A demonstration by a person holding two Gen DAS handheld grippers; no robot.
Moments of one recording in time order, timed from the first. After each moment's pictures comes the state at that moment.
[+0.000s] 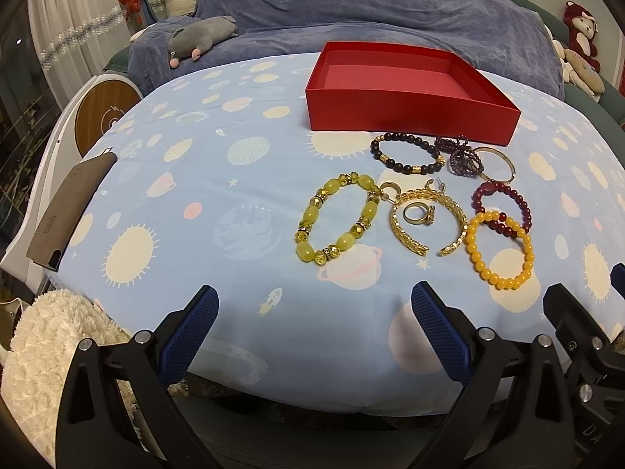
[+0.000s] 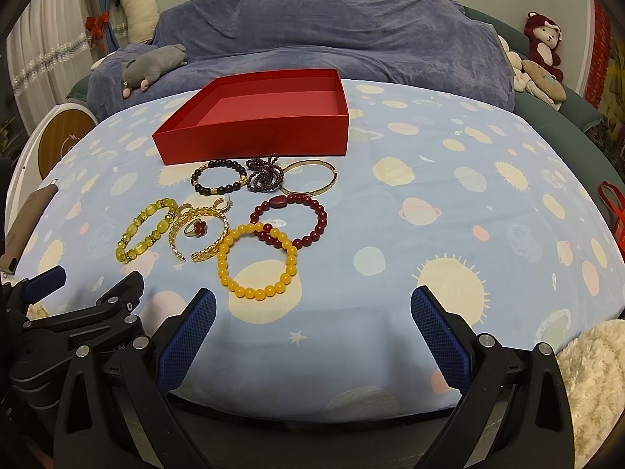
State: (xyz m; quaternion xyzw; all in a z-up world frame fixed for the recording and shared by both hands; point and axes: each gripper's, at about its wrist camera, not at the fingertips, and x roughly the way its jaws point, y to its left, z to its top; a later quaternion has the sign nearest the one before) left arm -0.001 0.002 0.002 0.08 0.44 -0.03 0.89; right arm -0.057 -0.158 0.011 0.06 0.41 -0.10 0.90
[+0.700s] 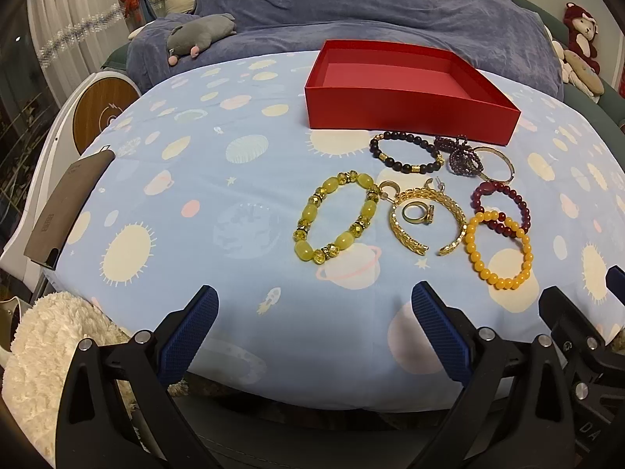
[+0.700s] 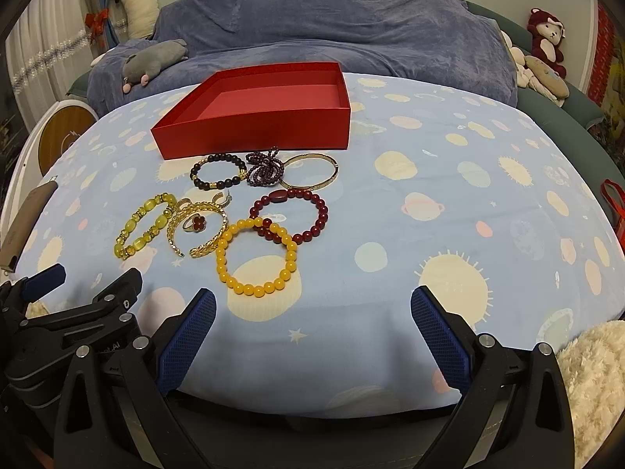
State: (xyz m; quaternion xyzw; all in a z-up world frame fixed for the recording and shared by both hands) left arm 0.000 0.002 0.001 0.07 0.45 -0.04 0.89; right arm -0.055 -0.158 0.008 0.06 0.42 -0.10 0.90
